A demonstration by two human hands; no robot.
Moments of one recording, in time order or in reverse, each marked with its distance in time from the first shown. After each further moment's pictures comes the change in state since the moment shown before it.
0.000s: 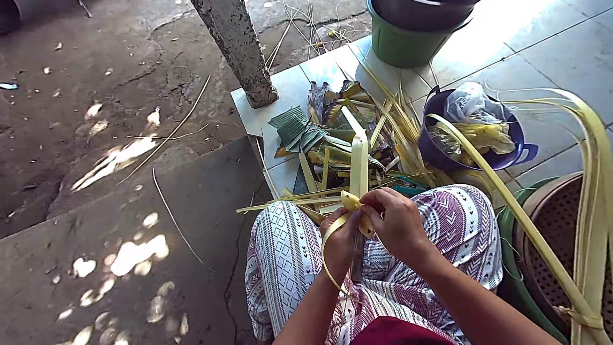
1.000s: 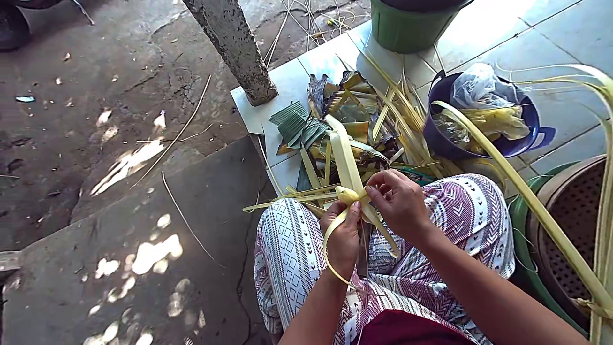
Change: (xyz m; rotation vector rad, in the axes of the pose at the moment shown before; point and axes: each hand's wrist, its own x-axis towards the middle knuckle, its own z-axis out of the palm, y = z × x) left_hand 0.000 0.009 0.009 0.098 0.128 0.036; right_hand 0.016 0.029 0.007 0.104 0.068 -0.079
